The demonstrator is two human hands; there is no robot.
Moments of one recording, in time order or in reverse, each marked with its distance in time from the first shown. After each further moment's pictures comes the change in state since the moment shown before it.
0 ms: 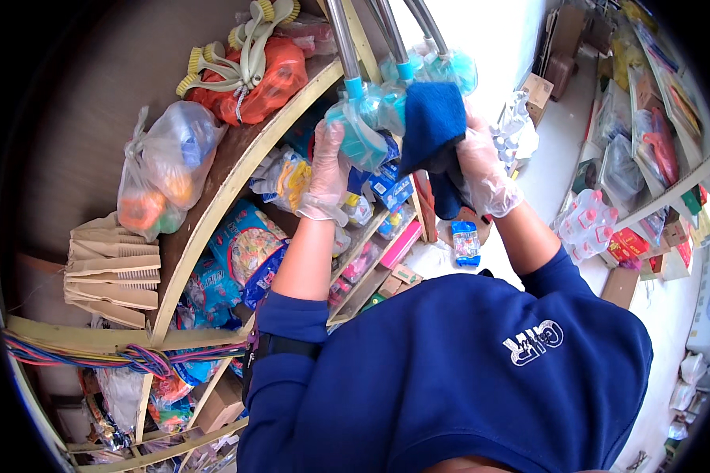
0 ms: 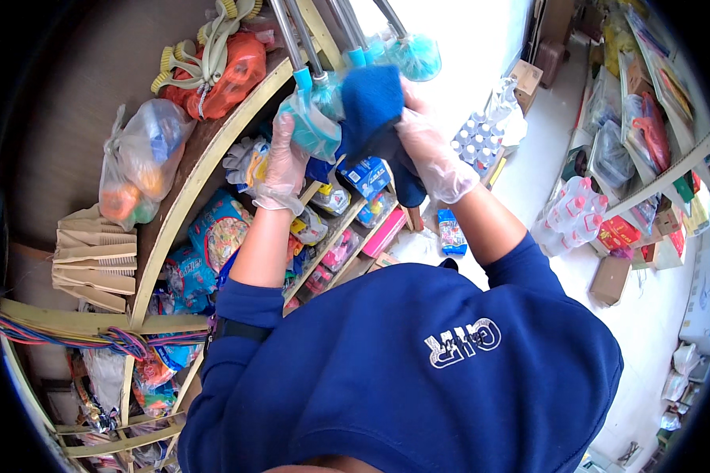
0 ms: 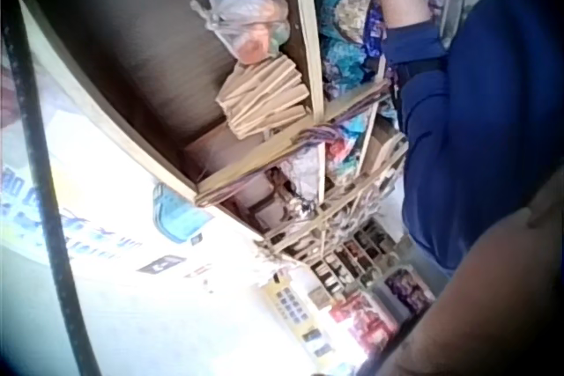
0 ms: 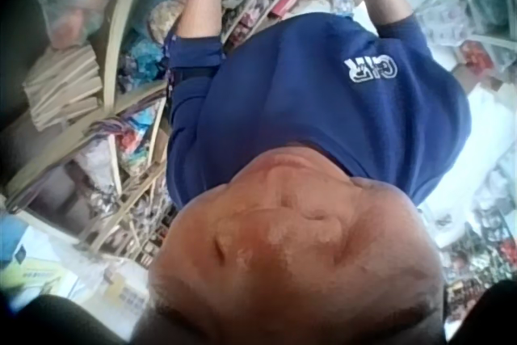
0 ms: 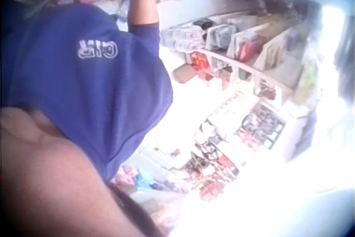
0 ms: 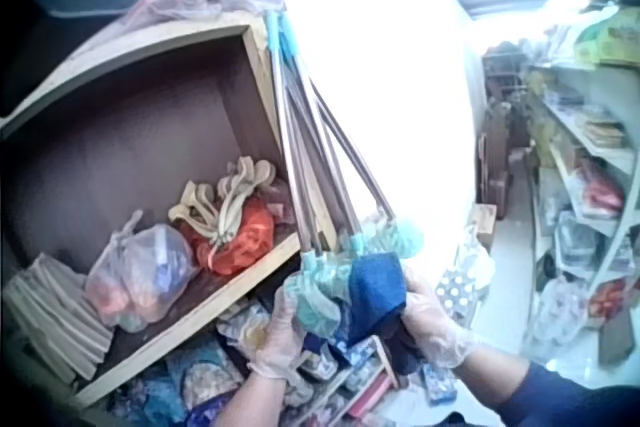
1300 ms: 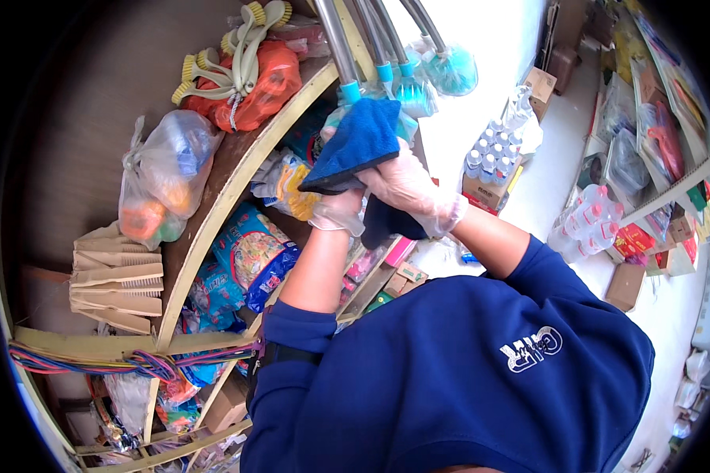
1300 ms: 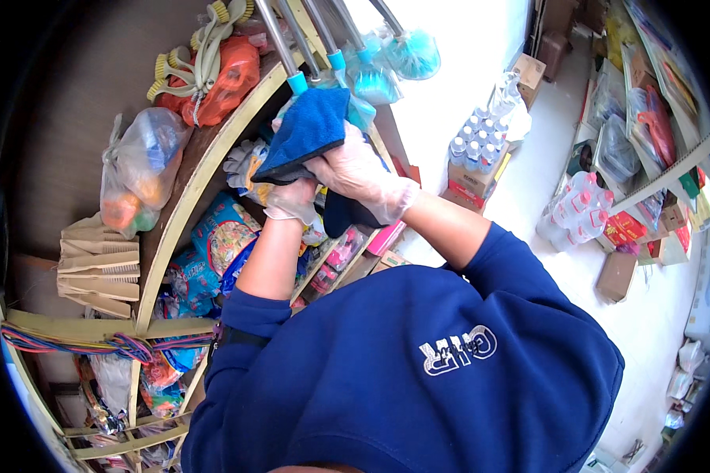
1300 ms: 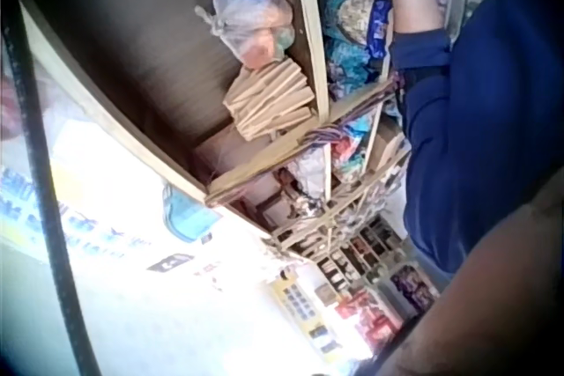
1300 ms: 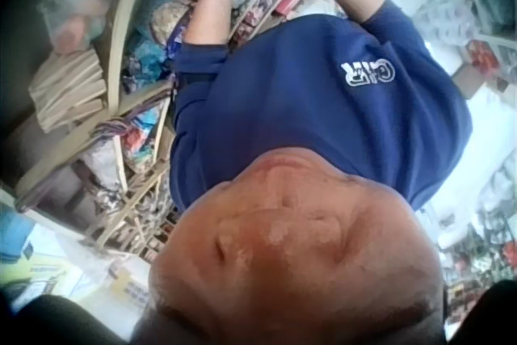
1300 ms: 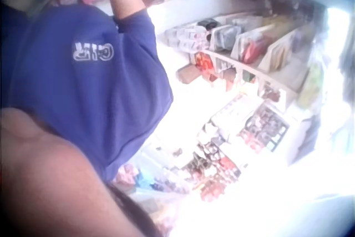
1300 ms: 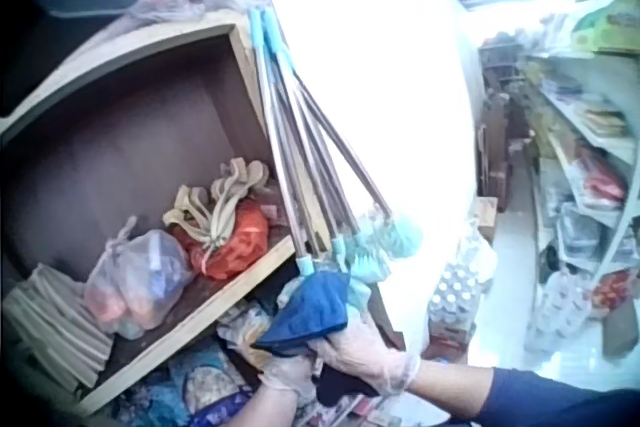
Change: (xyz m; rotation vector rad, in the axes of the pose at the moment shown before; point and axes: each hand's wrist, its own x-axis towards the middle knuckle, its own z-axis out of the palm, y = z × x) left_hand -0.010 -0.007 0.022 -0.245 0.005 -0.035; right_hand 0.008 0.055 0.049 -0.698 -0.299 -0.637
